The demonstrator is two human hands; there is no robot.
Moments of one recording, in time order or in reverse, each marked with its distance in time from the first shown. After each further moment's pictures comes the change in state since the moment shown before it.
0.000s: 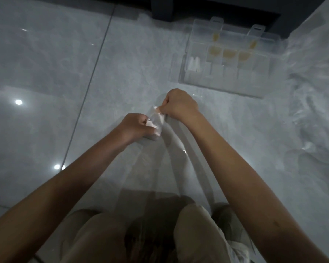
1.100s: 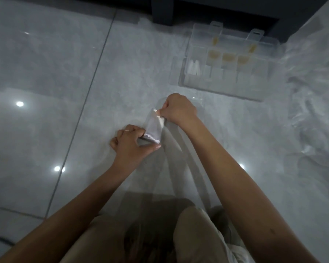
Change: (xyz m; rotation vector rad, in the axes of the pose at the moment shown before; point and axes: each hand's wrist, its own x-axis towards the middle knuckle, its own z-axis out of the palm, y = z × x) left_hand -0.028 -0.031 0.031 0.282 0.369 0.050; right_hand -0.004 0.000 0.003 0.038 0.004 0.026
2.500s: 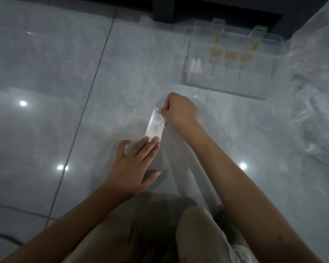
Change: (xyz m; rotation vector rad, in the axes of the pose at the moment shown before) left_hand -0.038 -0.041 -0.003 0.664 -0.103 0.700; right_hand -0.016 -0.003 0.006 -0.155 0.139 -0.070
